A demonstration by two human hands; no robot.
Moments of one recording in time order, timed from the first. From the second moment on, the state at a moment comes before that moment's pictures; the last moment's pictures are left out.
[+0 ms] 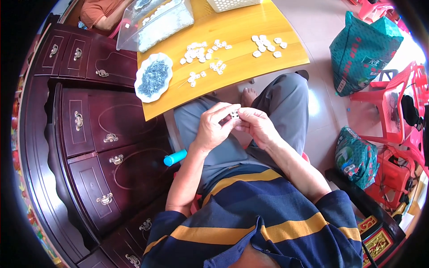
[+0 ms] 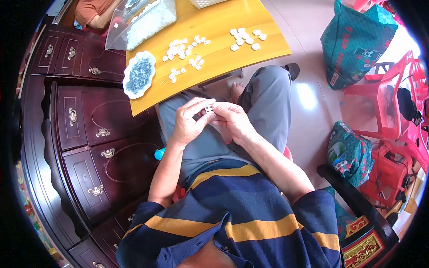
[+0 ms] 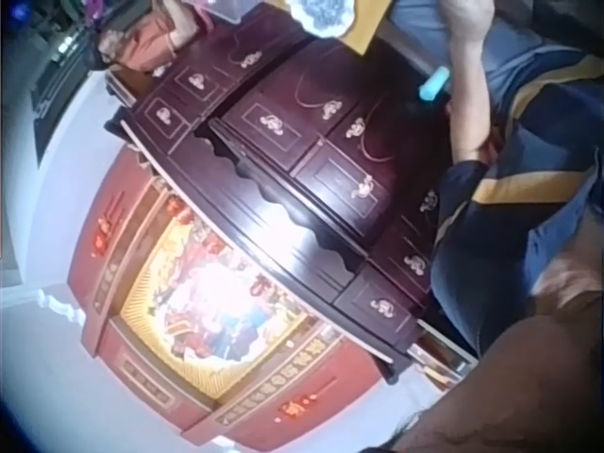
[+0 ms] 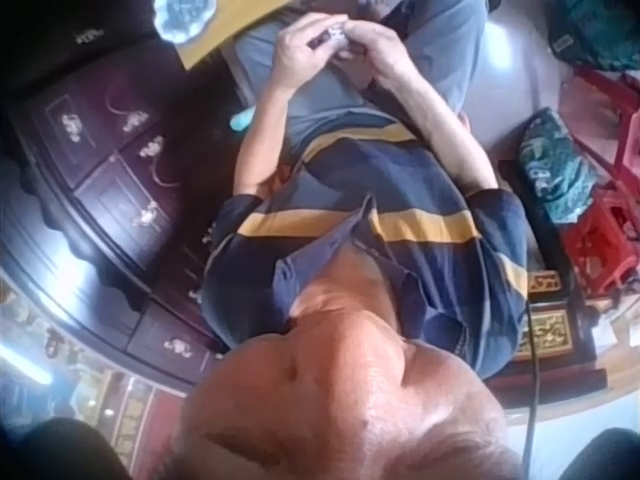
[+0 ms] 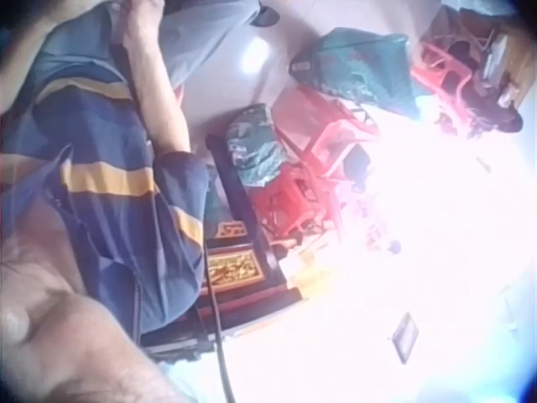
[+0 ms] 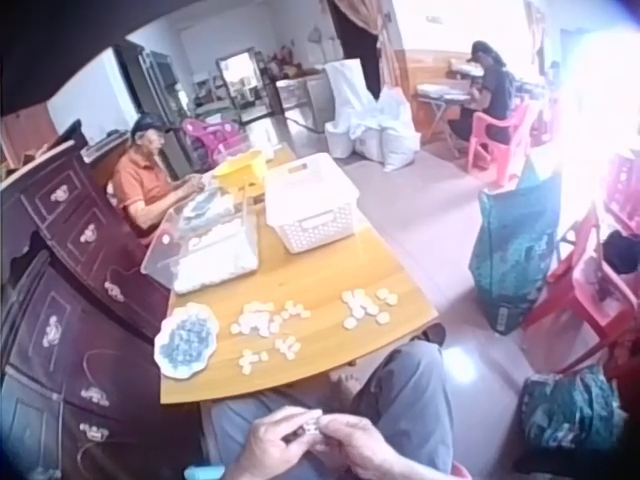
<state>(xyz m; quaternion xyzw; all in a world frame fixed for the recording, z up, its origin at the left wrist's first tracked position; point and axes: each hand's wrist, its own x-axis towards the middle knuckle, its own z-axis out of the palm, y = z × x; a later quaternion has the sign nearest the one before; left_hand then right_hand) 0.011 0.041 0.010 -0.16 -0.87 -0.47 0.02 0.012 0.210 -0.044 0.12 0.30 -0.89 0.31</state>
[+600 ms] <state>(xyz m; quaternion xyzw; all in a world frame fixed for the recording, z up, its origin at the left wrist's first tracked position) 0.004 0.051 0.013 -0.21 -0.86 -0.45 0.05 0.022 0.207 -0.050 0.06 0.37 -0.91 0.20</state>
